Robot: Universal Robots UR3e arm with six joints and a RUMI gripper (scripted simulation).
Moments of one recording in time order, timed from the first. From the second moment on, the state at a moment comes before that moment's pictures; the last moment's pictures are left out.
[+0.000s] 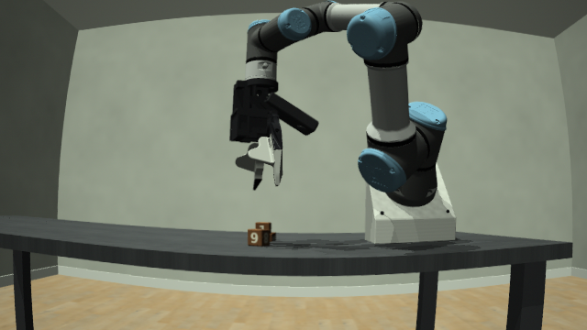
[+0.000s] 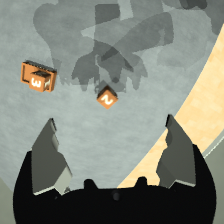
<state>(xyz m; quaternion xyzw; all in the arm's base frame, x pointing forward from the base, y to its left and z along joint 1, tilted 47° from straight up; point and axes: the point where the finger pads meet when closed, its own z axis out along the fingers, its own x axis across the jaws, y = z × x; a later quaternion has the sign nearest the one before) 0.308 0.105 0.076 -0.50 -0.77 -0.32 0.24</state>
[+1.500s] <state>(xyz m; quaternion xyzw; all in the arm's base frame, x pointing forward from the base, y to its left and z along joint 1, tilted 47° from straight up) 0.319 0.106 0.073 -0.18 -0.90 -0.39 0.10</state>
